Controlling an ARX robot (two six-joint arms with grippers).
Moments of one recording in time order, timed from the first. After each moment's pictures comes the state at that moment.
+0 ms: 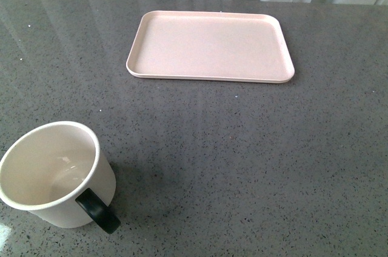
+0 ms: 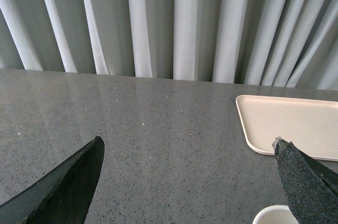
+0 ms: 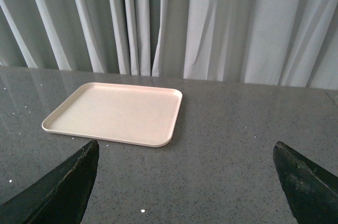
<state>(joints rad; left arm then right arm) 0.00 0.02 0.01 0.00 0.00 0.00 0.00 0.01 0.02 0.00 0.00 0.00</state>
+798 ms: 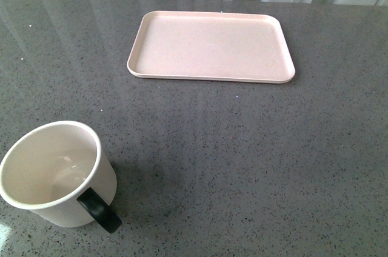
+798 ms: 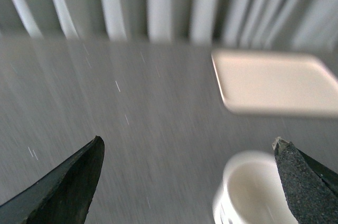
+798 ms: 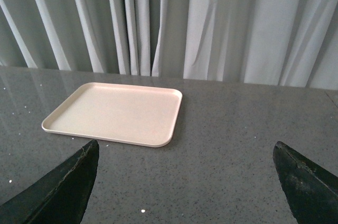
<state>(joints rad) 0.03 0.16 0.13 -0.27 0.19 -0.01 0.00 0.01 0.02 0.00 0.00 0.00</state>
